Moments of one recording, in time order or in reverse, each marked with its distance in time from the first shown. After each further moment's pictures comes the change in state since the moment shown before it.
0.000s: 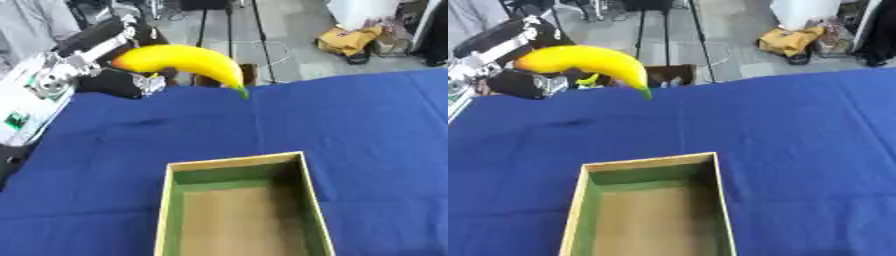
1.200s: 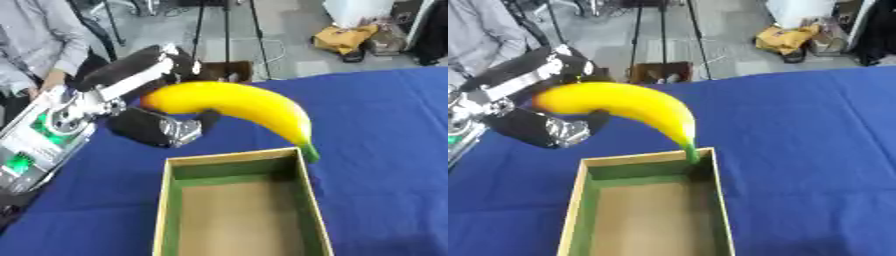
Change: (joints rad) left arm 0.089 -0.100 -0.071 -0.239 0.063 0.111 -0.052; right arm 0.000 -0.006 -0.006 0.000 -0.003 0.020 -0.039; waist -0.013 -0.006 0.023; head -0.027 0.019
